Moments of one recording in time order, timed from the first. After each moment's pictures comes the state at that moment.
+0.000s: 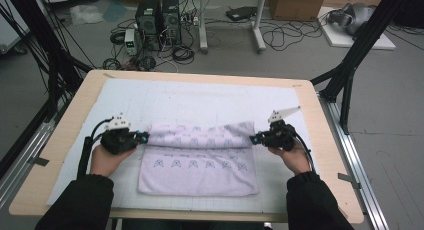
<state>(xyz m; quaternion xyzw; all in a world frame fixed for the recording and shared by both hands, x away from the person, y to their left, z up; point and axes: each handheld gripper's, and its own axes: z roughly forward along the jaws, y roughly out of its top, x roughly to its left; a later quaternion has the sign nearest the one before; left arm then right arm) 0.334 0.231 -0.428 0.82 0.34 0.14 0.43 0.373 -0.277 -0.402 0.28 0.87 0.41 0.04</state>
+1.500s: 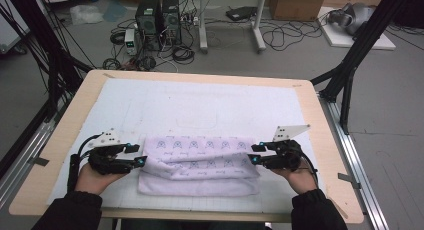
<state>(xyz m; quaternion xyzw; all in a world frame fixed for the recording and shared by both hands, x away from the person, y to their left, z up) 0.286 0.230 -0.404 0.82 0.33 0.10 0.47 0.310 -0.270 -0.387 0.24 0.86 0.45 0.05</state>
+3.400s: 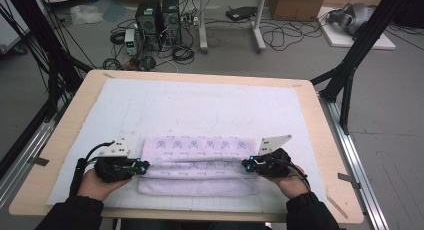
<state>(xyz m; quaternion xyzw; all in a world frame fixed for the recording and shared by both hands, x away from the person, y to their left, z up) 0.268 0.223 -0.406 0.86 0.28 0.08 0.43 0.298 -0.248 -0.408 0.18 0.90 0.40 0.06</state>
